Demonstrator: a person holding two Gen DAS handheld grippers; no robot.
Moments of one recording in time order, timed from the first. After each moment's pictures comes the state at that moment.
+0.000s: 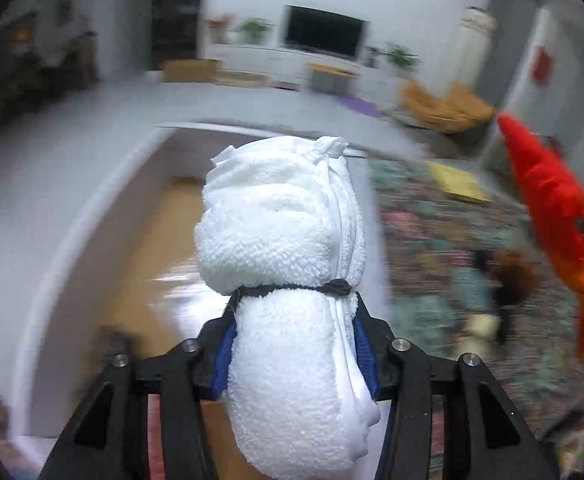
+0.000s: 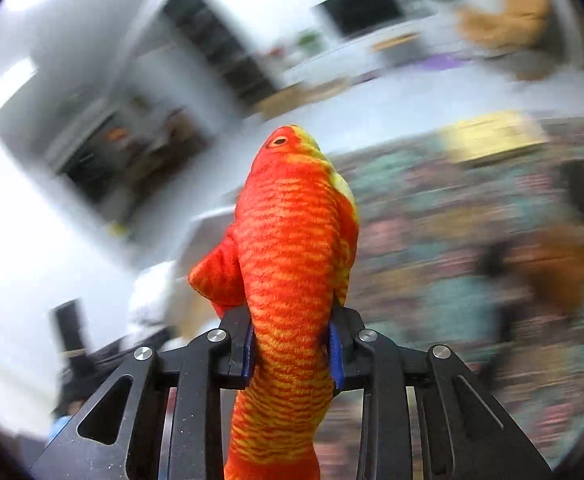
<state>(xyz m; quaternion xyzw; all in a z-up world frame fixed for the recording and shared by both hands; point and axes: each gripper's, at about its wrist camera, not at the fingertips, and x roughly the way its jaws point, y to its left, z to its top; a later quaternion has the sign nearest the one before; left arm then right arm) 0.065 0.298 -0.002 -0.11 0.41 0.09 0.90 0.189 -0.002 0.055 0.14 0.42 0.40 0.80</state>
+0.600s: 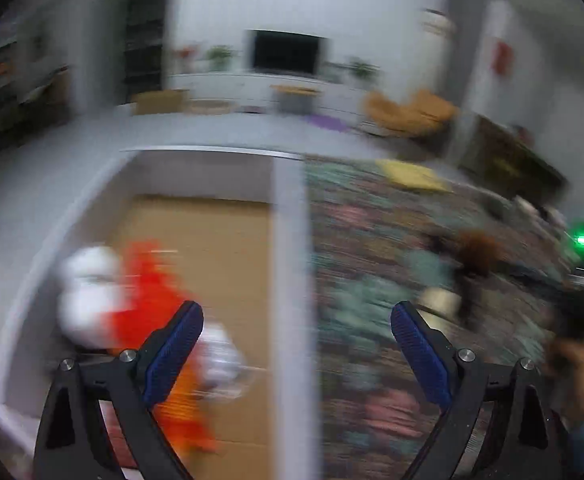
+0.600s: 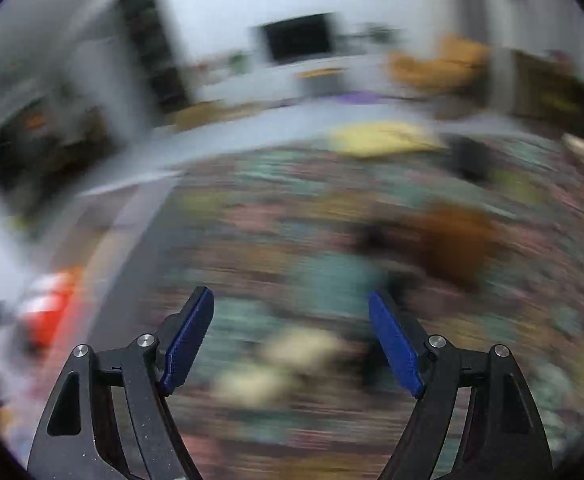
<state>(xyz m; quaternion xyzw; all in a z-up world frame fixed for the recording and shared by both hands) 0.029 0.173 -0.009 -0.08 0.37 -0.03 0.92 0.160 -0.162 -0.060 0.04 0.40 0.08 0.91</state>
